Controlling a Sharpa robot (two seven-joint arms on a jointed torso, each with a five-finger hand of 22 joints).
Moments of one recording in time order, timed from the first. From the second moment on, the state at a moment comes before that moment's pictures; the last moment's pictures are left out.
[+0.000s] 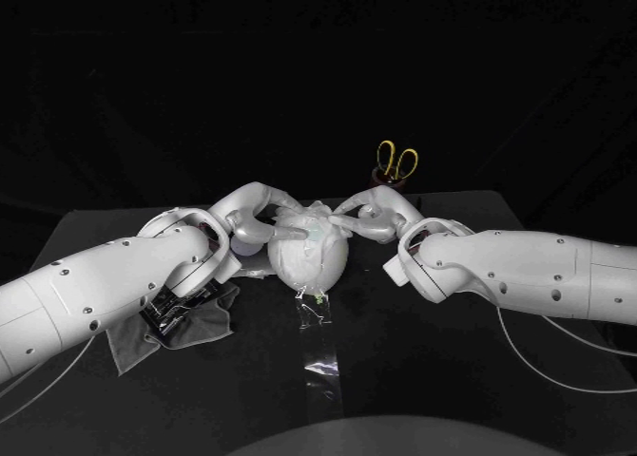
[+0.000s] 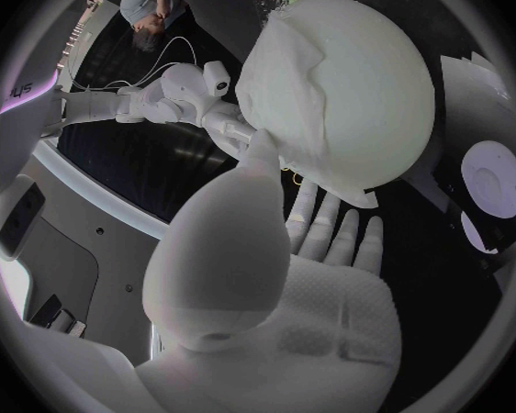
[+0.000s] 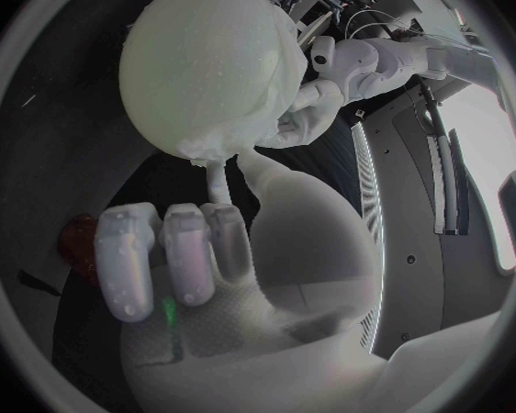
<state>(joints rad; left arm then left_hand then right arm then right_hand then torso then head) 1.21 -0.56 -0.09 1.27 -0.93 -0.23 0.19 1.57 -0.14 -0.01 0.29 0.05 0.73 0.19 0.27 0.19 0.66 0.22 0.05 0.05 0.28 0.22 0.10 0.13 0.08 0.20 0.29 0.06 0.04 1.17 -0.86 -0.18 1.57 -0.70 -0.70 0.09 1.23 -0.09 0.34 0.13 0.05 0.93 0.13 0.31 0.35 1.46 0.06 1.55 1.31 1.47 0.00 1.57 1.31 0.01 1.47 0.10 1.57 1.31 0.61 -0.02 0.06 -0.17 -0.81</state>
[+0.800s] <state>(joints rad) 1.21 -0.56 -0.09 1.28 -0.93 -0.23 0.19 1.57 -0.14 -0.01 0.29 0.05 0.73 0.19 0.27 0.19 0.66 0.22 0.05 0.05 0.28 0.22 0.10 0.13 0.08 0.20 0.29 0.06 0.04 1.17 -0.86 -0.18 1.59 -0.73 -0.74 0.07 1.36 -0.05 0.42 0.04 0.05 1.04 0.07 0.42 0.42 1.47 0.00 1.57 1.31 1.47 -0.06 1.57 1.31 0.01 1.47 0.06 1.56 1.31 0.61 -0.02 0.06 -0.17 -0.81</state>
